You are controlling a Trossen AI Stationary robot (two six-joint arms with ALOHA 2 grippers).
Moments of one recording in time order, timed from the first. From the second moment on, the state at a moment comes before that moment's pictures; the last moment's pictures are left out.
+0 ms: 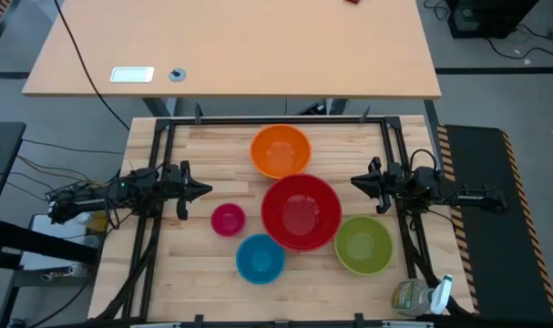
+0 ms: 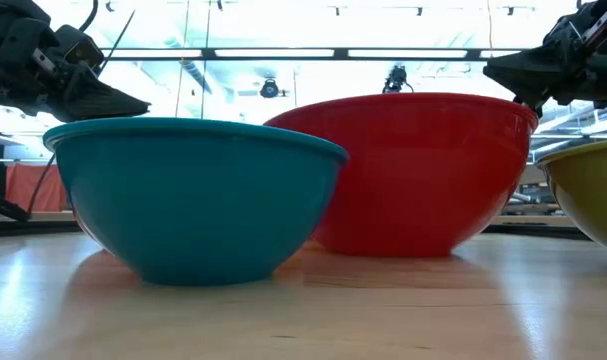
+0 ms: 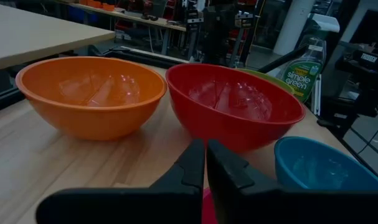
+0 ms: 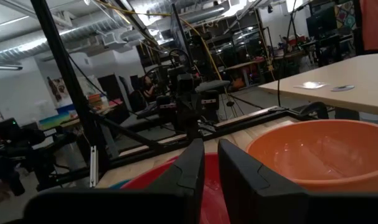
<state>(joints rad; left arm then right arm) 0.11 0.01 0.07 -0.16 0.02 -0.20 -0.07 0.00 0.01 0.15 0.03 0.29</state>
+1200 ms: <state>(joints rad) 0.10 0.01 0.07 0.10 -0.02 -0.53 -0.10 0.03 0.02 0.48 0.15 0.48</state>
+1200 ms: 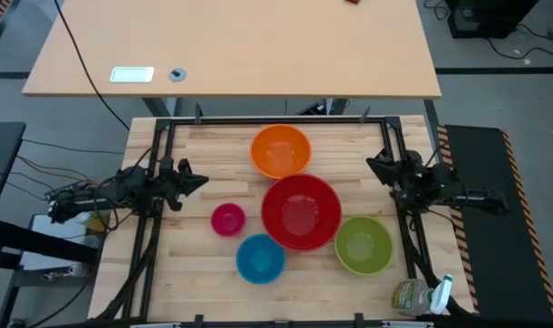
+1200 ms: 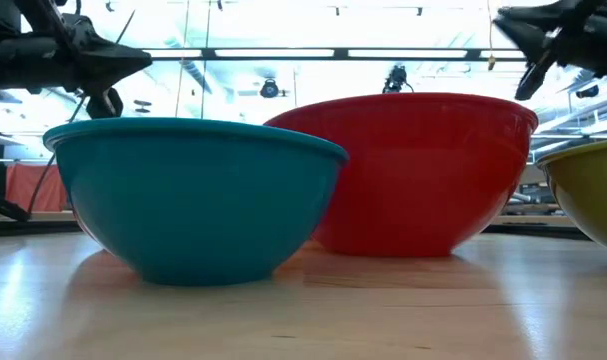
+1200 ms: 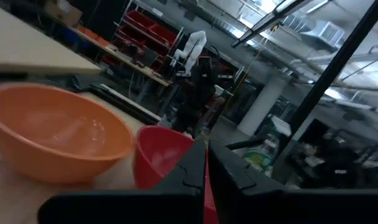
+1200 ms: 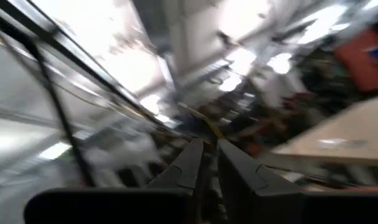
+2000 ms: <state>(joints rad) 0.12 0.45 0.13 0.30 -0.40 -0.37 -0.57 1.10 0.57 0.13 0.09 0.23</state>
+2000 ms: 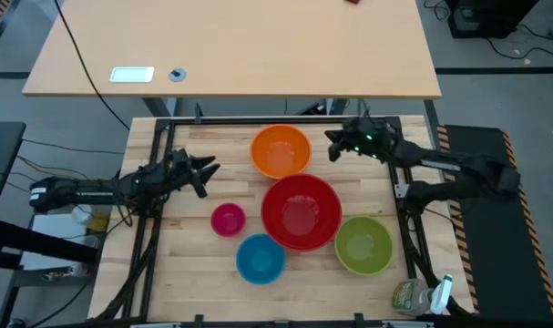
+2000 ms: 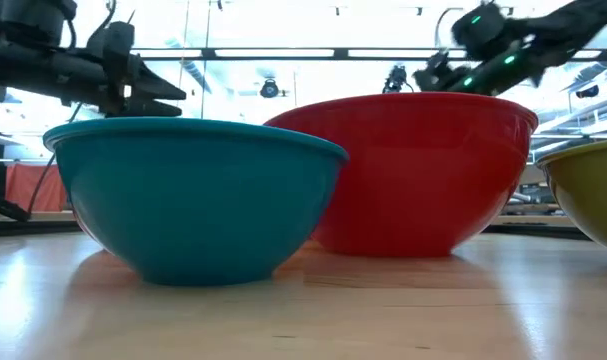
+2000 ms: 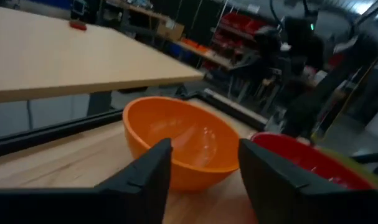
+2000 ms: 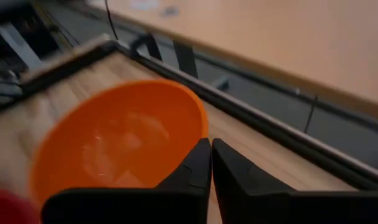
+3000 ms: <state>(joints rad) 0.12 0.69 0.40 0.05 -0.40 -0.35 -0.60 1.84 1.23 -0.40 -0.05 0.16</state>
